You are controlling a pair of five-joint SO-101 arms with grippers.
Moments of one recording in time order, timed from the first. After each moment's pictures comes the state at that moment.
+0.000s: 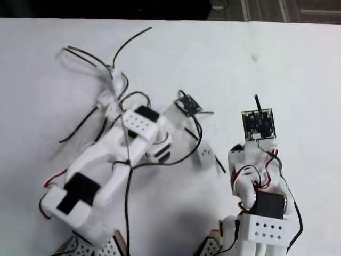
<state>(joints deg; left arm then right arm) 23.7 10.3 20.4 67.8 -20.9 5.2 -76.7 66.7 63.8 16.1</state>
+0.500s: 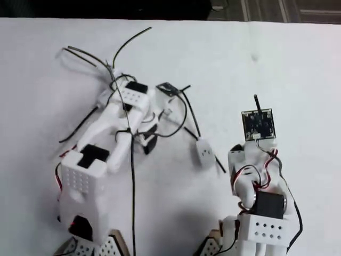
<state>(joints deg) 13.5 30.6 -3.0 80.9 -21.4 5.2 -76.7 66.7 63.9 16.1</state>
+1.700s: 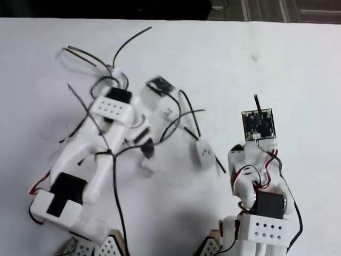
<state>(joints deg) 14.4 4.6 17.7 76.4 -23.3 5.2 -76.7 66.7 63.9 16.1</state>
